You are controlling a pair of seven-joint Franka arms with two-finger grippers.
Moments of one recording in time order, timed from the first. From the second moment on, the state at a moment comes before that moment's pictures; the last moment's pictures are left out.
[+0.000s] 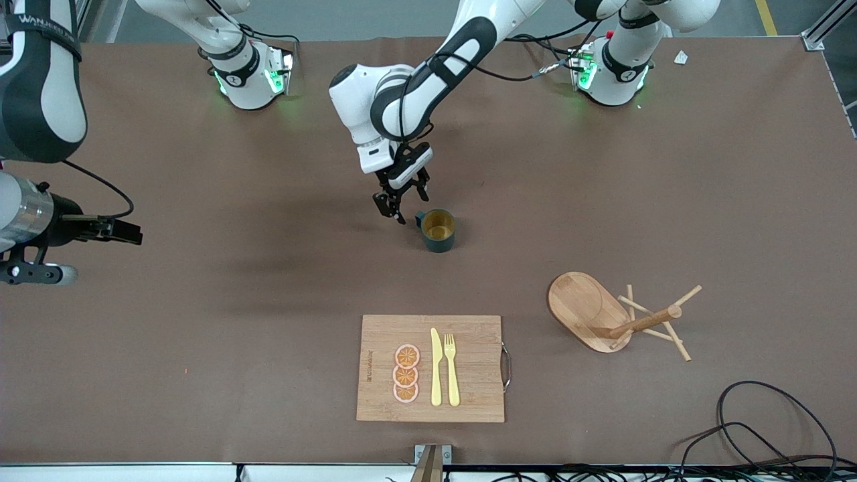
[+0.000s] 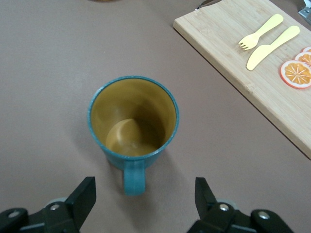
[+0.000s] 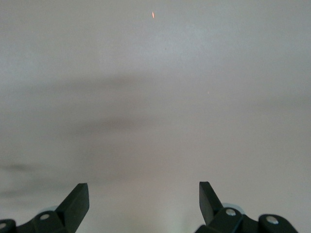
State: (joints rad) left arm -1.05 0.84 -0.08 -1.34 0.71 1.94 -2.37; right arm 0.02 0.25 -0.04 -1.46 -0.04 1.54 0.05
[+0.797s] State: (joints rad) left arm -1.05 0.89 -0.07 -1.32 0.72 1.93 -2.37; right arm 0.02 0.03 -0.04 -1.59 -0.04 1.51 0.05
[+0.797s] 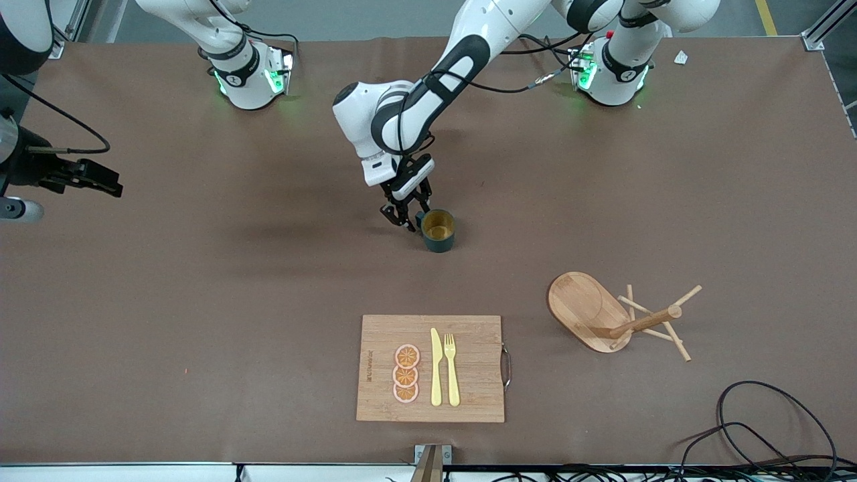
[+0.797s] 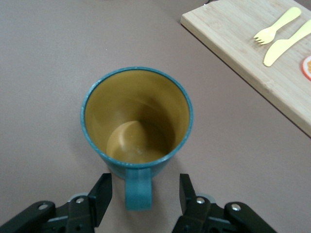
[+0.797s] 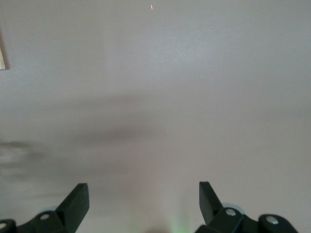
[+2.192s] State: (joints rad) left arm -0.88 0.68 -0.07 -1.26 0.47 1.90 -1.95; right arm 0.01 -0.08 -0.05 -1.59 -0.04 1.44 -0.01
